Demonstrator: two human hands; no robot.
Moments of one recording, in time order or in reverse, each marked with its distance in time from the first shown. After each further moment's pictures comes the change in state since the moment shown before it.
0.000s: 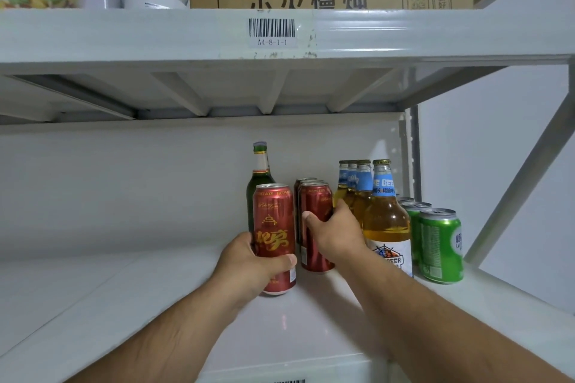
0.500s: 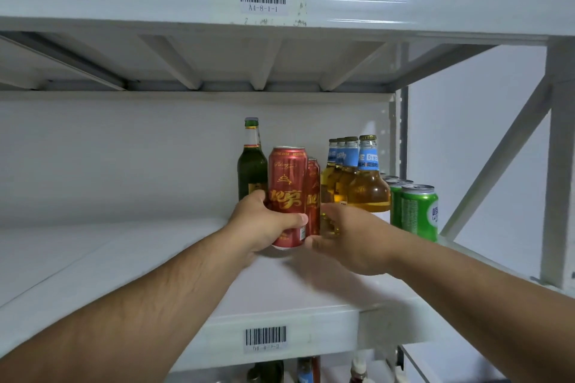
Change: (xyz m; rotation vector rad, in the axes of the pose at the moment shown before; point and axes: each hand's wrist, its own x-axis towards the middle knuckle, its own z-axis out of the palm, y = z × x) left_hand 0.002 0.023 0.028 0.024 -0.021 0.032; right_hand -0.067 -0.006 -0.081 -0.556 -0.519 -0.357
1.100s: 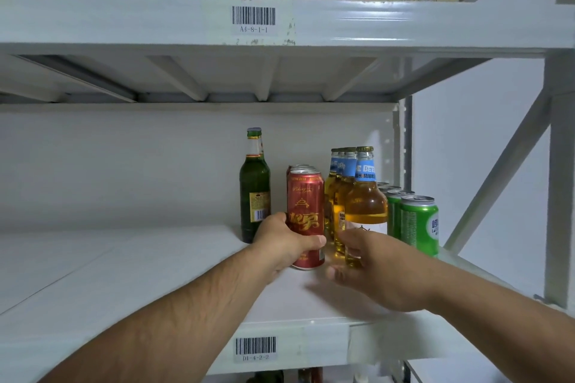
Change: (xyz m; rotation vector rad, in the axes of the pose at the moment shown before) left_hand -0.009 0.005 0.039 0.065 -0.035 -0.084; right_hand -0.033 0.029 -0.015 -0.114 -0.035 -0.025
